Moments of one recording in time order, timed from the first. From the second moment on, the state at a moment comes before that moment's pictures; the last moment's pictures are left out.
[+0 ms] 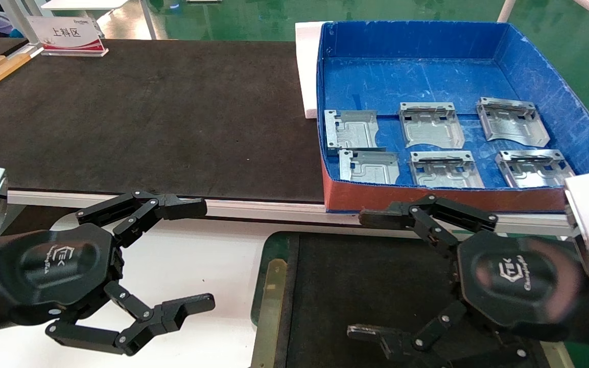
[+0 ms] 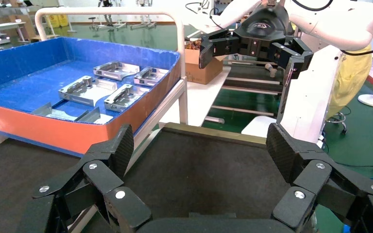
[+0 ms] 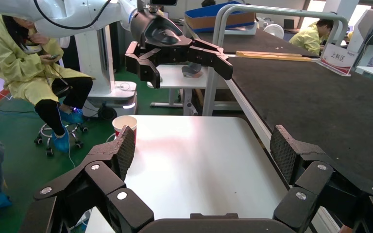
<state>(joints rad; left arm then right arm) -1.09 0.55 0.42 -1.23 0.61 1.41 -0.10 1.08 -0.61 -0.28 1.28 -0.73 -1.50 0.19</state>
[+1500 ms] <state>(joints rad) -1.09 0.55 0.42 -1.23 0.61 1.41 -0.10 1.08 -0.61 -0.28 1.28 -0.73 -1.50 0.19</state>
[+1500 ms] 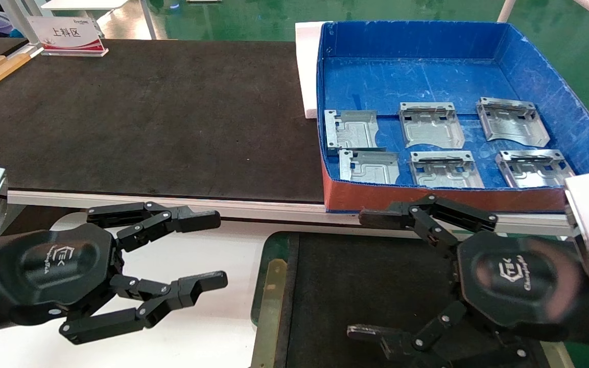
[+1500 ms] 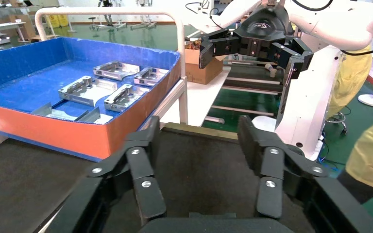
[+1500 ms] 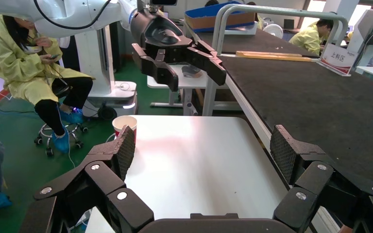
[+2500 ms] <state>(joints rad) -1.09 0.55 0.42 -1.23 0.61 1.41 -0.10 1.08 -0.61 -0.28 1.28 -0.73 -1.50 0.19</state>
